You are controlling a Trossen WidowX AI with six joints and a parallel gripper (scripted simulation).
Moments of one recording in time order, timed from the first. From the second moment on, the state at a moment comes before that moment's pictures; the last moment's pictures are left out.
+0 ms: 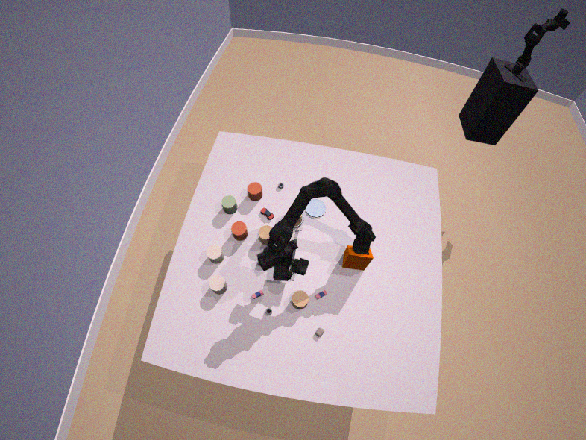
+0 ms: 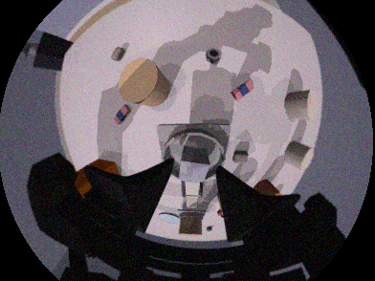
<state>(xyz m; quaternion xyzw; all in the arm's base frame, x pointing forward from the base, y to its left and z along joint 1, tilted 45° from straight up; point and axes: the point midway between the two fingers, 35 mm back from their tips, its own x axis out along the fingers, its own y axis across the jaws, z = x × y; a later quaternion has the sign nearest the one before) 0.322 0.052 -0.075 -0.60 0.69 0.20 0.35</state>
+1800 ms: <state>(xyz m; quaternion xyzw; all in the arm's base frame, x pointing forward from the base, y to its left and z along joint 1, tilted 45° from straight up) 0.335 0.062 0.013 -0.58 0.70 0.22 0.35</state>
